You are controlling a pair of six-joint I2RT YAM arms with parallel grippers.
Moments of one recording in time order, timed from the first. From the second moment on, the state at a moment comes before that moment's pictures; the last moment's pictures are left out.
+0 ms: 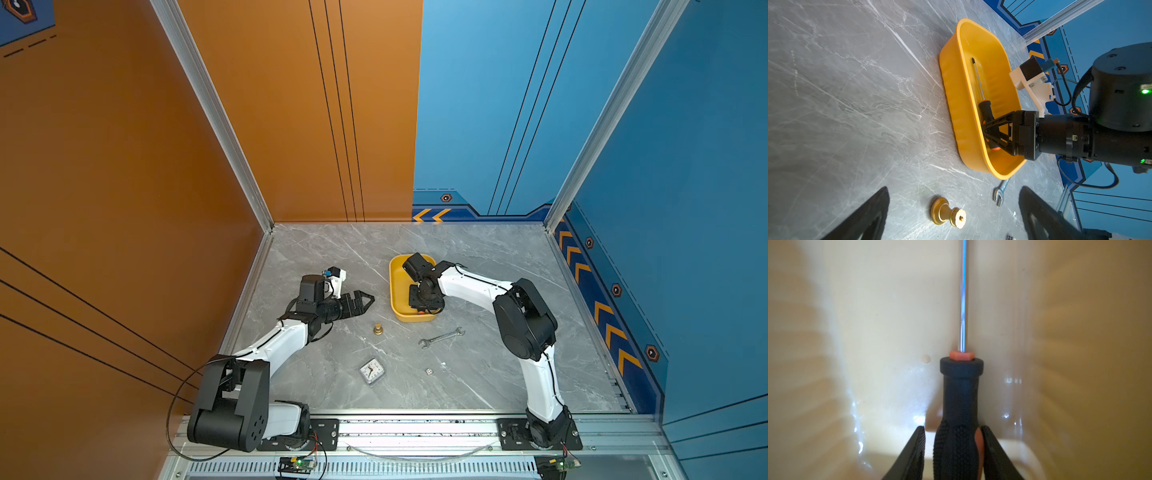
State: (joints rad) left arm -0.14 1.34 0.61 0.03 0.60 -0.47; right arm 0.67 2.12 1.58 -0.75 0.07 0.71
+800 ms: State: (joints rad) left arm -0.14 1.34 0.61 0.03 0.60 -0.47; right arm 0.68 1.97 1.62 -0.88 0.10 0.61
